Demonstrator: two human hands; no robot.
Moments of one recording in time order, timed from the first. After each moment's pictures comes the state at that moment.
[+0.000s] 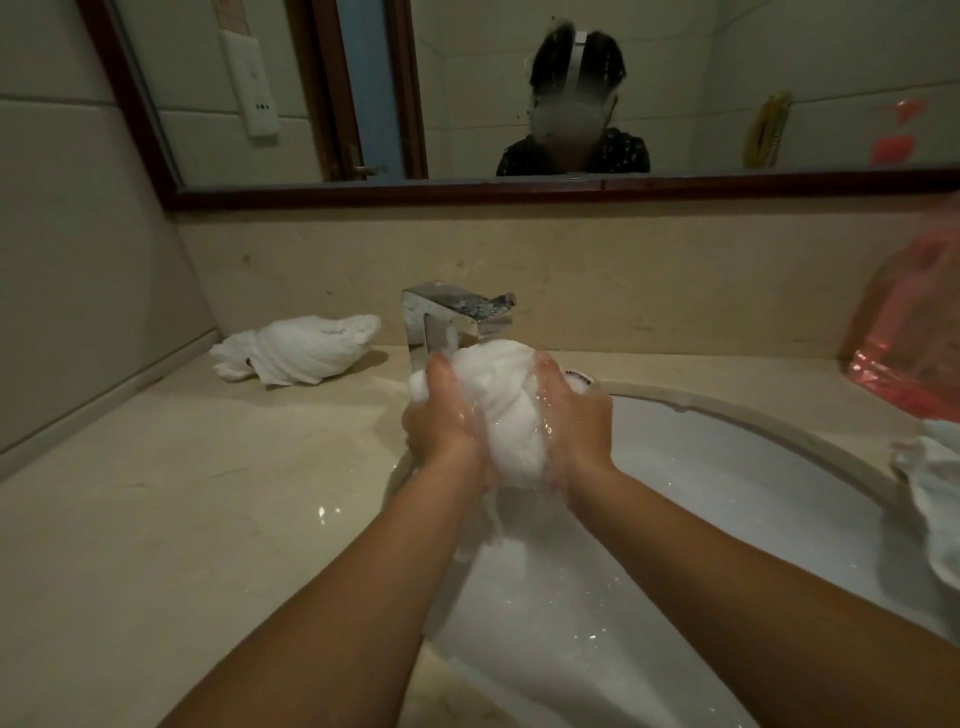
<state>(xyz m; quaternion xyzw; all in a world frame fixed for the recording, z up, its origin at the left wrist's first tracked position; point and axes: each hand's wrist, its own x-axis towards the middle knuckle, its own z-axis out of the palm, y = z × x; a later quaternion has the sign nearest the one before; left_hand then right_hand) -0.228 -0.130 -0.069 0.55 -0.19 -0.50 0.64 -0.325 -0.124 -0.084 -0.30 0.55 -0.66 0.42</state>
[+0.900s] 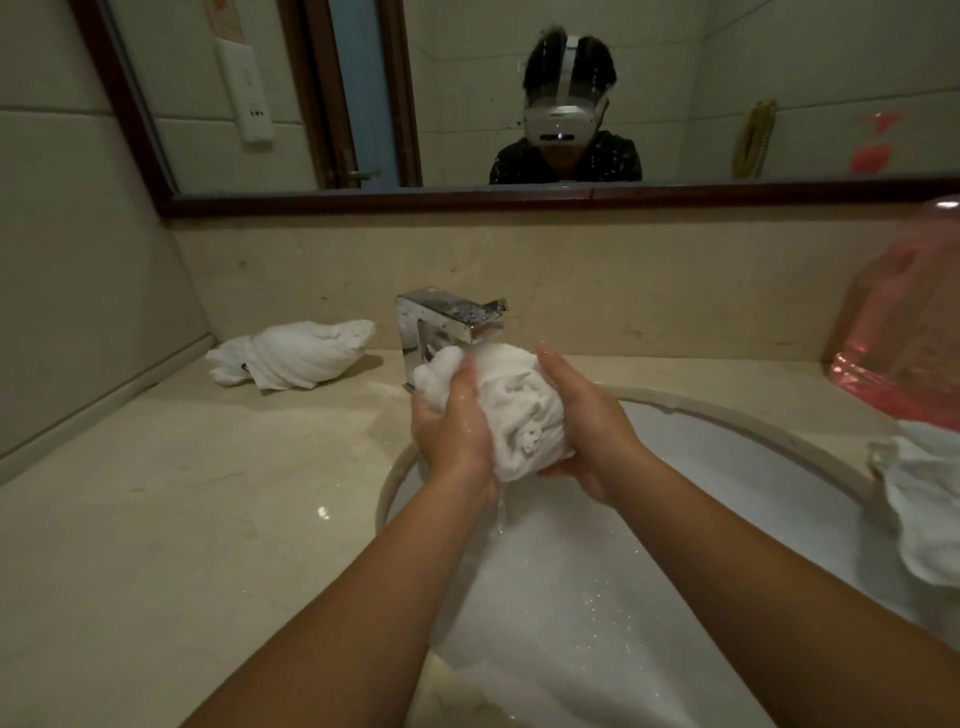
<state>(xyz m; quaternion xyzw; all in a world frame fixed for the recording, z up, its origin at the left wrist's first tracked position) -0.243 -0.122 -0.079 0.47 -0.24 -0.53 0.66 -0.357 -0.099 -0.060 -0.39 0.54 -0.53 0.53</state>
